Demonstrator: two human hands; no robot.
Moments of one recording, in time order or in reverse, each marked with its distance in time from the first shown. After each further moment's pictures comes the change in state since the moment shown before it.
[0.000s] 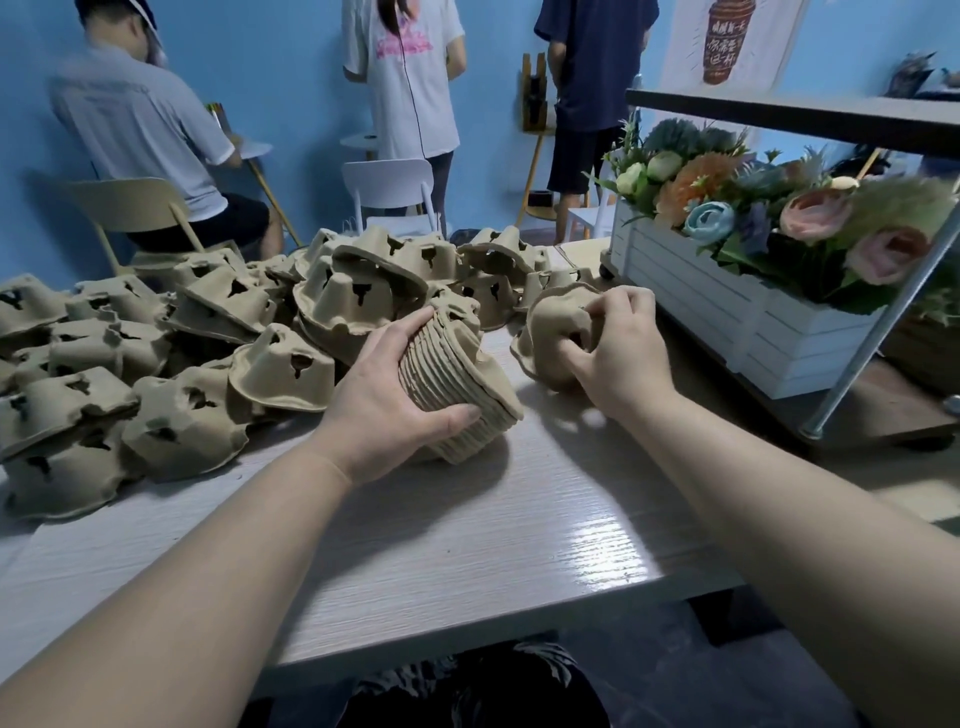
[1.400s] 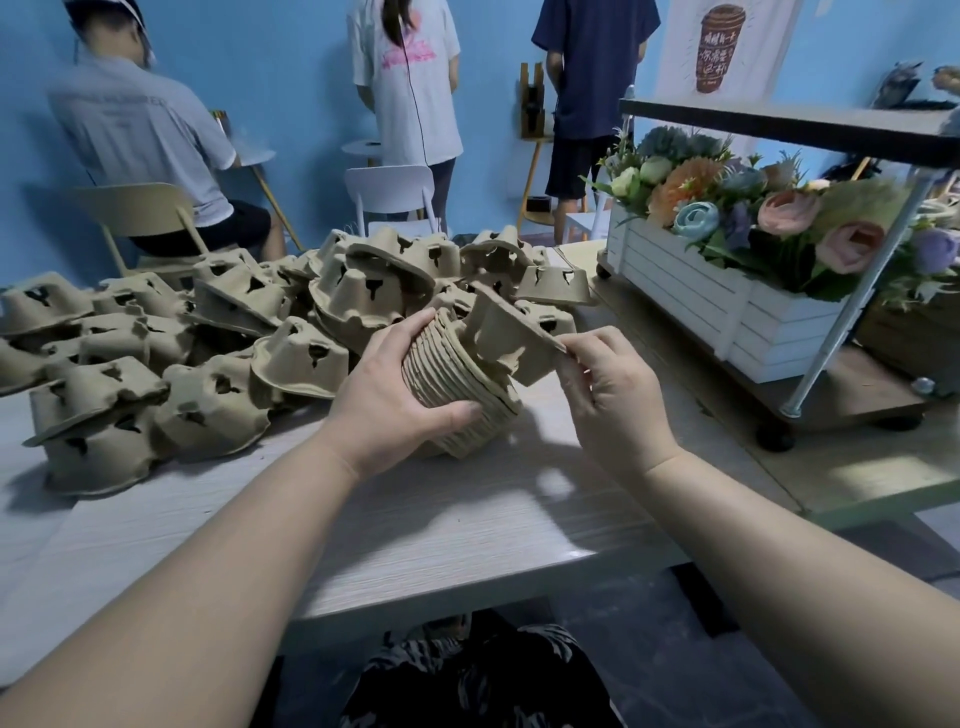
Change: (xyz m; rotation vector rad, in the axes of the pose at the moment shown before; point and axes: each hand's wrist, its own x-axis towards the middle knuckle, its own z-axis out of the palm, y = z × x) left_hand -0.018 0.002 -0.007 0.020 0.012 -0.004; right_hand -0.069 -0.021 -0.008 0.247 0.167 -0.337
